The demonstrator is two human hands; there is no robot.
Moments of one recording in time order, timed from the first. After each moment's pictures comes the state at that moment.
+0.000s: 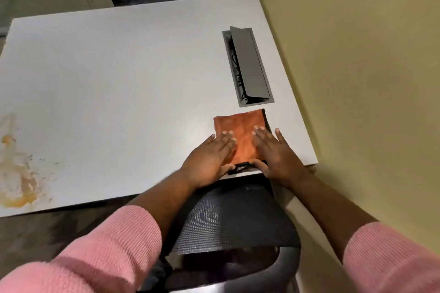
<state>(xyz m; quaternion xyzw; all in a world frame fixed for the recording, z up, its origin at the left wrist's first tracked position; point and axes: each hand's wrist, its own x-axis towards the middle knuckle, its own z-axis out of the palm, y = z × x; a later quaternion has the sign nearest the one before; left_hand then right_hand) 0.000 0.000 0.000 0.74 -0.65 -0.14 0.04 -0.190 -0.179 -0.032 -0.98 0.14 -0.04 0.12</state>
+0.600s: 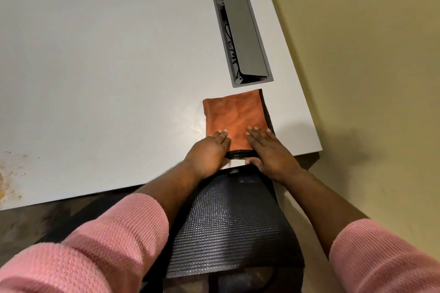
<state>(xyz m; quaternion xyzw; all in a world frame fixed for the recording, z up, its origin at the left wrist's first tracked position) -0.015 -0.037 -0.068 0.75 -0.62 -0.23 -0.05 -0.200 -0.190 -0.113 -0.96 0.16 0.07 0.20</state>
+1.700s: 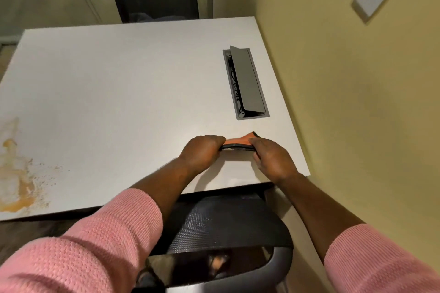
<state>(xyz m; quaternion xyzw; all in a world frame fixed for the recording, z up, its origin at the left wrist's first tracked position) 0.030 -0.023 0.037 0.80 -0.57 -0.17 0.08 -0.165 -0.174 0.020 -0.96 0.20 -0.11 0.17</state>
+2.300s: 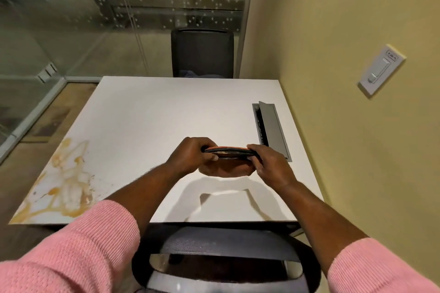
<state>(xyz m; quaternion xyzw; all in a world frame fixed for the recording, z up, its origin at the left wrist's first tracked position) 0.114 0.099 0.177 0.81 -0.38 -0.24 0.39 -0.076 -0.097 0.150 -0.93 0.16 -0.21 0.24</state>
